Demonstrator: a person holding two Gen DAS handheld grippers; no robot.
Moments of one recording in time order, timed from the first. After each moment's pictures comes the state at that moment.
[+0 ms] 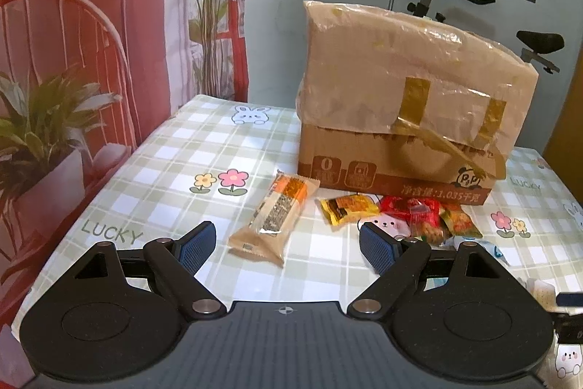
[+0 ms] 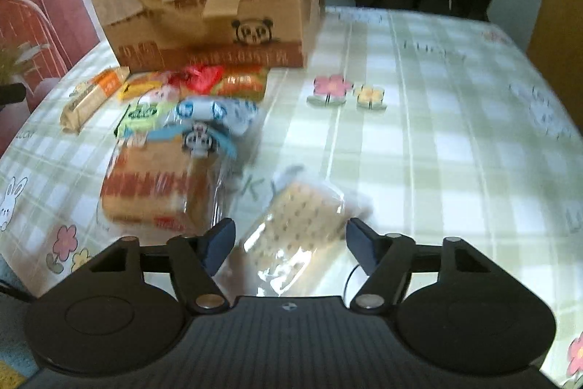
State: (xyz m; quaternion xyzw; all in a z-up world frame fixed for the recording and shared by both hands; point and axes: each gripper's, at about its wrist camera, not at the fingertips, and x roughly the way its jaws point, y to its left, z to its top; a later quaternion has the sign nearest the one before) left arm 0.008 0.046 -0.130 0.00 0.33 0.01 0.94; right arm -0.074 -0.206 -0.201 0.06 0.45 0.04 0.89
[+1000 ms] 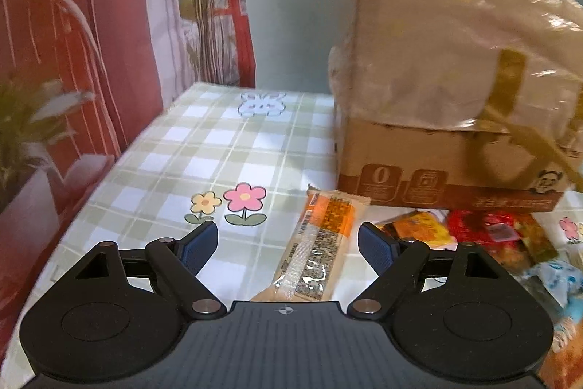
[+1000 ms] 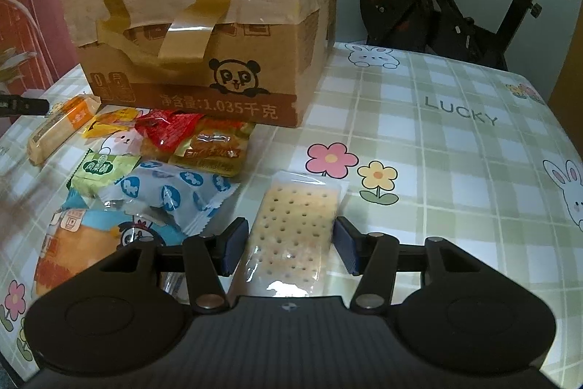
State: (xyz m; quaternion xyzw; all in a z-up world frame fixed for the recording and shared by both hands) left arm 0.117 0.072 -0.183 0.03 0.36 0.01 0.93; right arm 0.007 -0.215 -0.218 0.02 0.40 0.05 0.91
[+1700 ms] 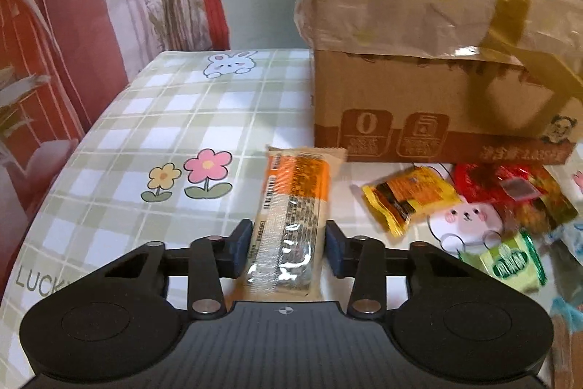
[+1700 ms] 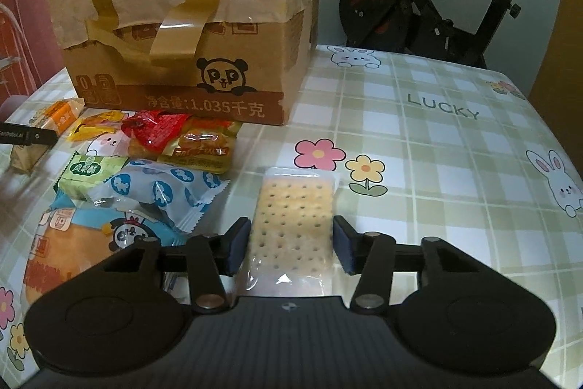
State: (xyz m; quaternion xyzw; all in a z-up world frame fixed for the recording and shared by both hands) left arm 0.128 0.059 -0.215 0.06 0.41 -0.02 0.91; right arm -0.003 -0.211 -0.222 0.02 0.39 0.02 0.92
